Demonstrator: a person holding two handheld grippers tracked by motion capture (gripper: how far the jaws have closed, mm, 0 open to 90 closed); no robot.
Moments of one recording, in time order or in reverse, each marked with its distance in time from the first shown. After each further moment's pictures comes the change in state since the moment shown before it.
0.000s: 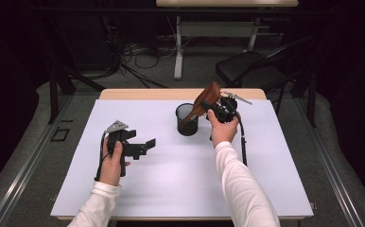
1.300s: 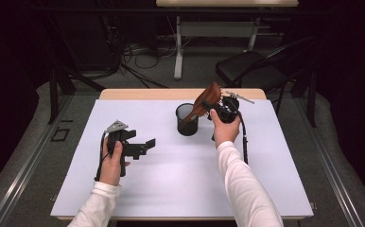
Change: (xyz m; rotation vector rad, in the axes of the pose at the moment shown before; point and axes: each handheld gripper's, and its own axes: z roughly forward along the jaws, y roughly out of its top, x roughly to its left) left arm 0.001 0.000 0.000 0.001 0.004 -0.005; right arm -0.006 0.003 -0.001 0.021 0.026 0.013
